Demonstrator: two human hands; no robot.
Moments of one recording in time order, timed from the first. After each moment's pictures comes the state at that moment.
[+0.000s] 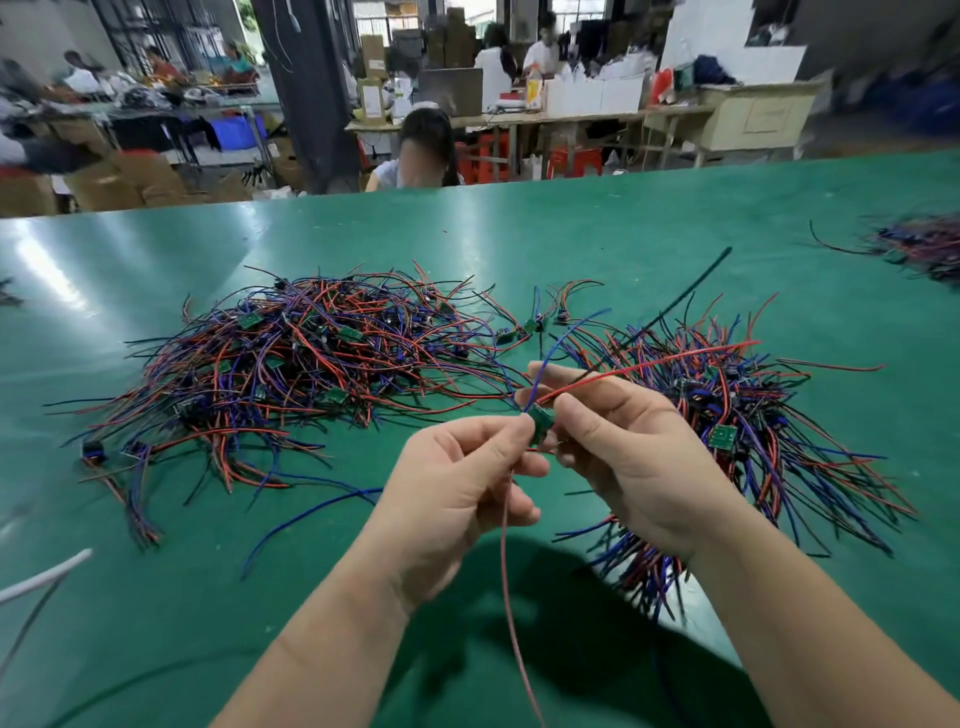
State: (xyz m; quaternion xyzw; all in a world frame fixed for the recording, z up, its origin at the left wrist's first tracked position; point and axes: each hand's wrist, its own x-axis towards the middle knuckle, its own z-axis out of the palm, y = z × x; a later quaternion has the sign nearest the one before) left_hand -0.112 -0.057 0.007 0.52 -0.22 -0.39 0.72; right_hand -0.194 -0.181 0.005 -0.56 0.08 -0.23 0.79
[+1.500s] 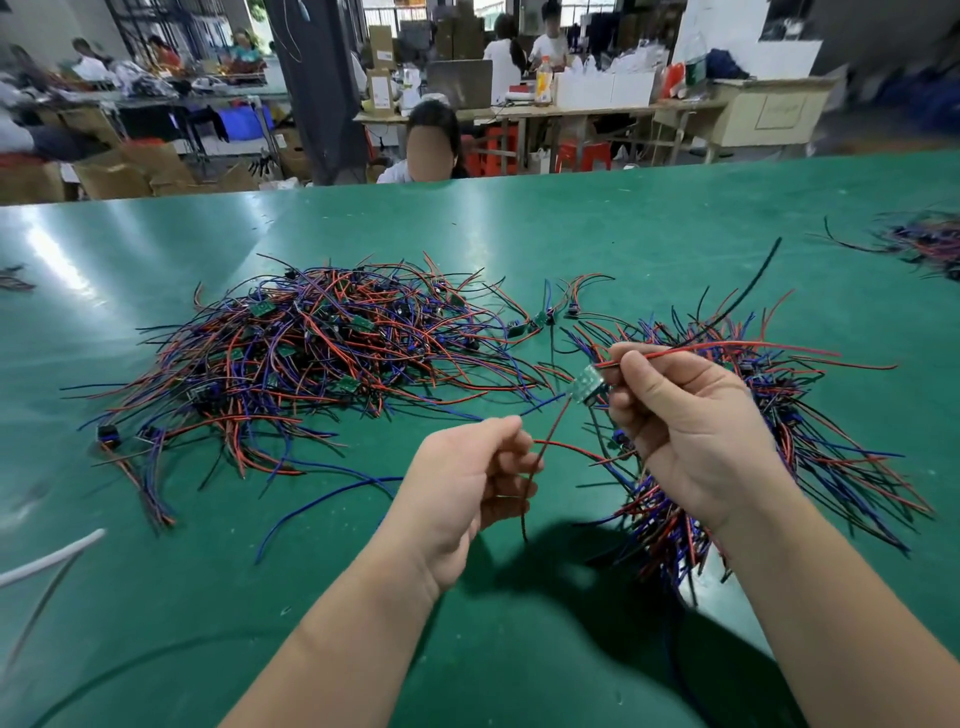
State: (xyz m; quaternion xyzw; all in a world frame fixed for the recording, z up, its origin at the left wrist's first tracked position) left_hand -0.106 -0.062 -0.002 0.60 -0.13 -0.40 0.69; right_hand -0.195 -0.199 0.013 -0.49 0.14 -0.34 0.79
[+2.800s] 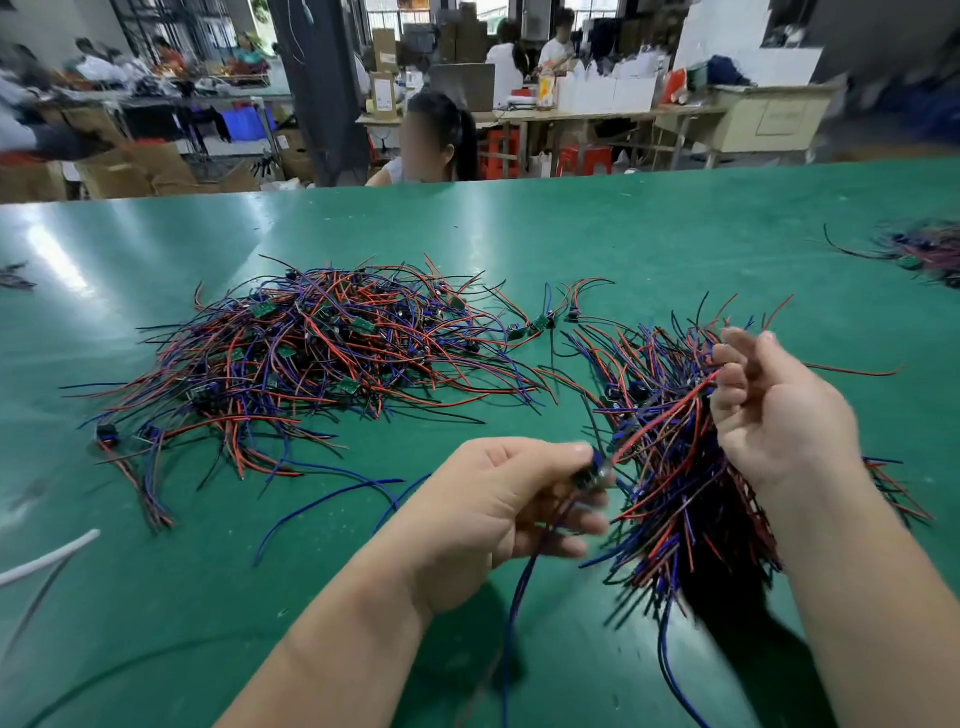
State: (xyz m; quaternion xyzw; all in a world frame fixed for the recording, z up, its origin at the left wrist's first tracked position) left_hand -0.121 -0.053 0.014 0.53 -0.27 -0.51 0.62; right_hand -0.210 -0.253 0.015 -0.32 0.29 -0.45 0.78
